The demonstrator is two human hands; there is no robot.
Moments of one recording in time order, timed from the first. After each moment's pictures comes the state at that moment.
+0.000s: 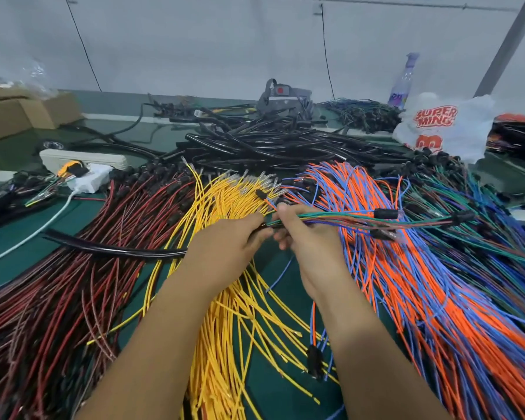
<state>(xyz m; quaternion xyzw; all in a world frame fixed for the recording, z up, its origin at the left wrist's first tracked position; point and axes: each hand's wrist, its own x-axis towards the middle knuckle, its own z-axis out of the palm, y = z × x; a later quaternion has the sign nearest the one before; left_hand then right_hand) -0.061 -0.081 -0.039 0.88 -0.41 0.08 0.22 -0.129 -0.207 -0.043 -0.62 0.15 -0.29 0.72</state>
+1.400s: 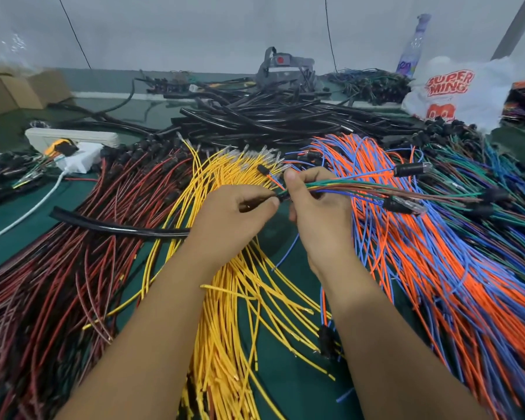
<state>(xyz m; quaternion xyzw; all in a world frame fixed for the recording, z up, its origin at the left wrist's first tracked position) -0.062 -0.086 -0.041 0.77 -0.38 -0.01 0.52 -0.128 -0.202 -0.042 -0.67 0.18 -0.37 0.62</state>
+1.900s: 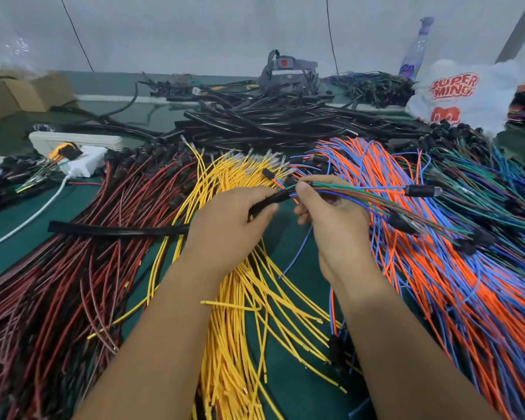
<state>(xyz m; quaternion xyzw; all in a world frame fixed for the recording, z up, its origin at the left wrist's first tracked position) -0.055 -0.081 -0.043 0.83 -0.41 0.11 0.35 -0.129 -0.206 -0.041 -0.60 0.16 -0.36 0.69</state>
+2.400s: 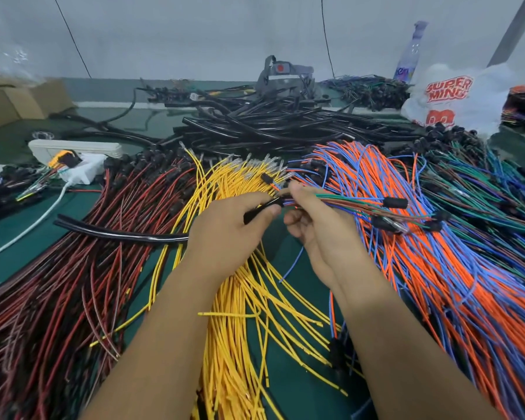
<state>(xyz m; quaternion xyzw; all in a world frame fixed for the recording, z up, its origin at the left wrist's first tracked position) -0.056 -0.080 -0.045 0.82 -0.38 0.09 0.41 -0.127 -0.205 -0.039 -0.51 0.15 -0.24 0.81</state>
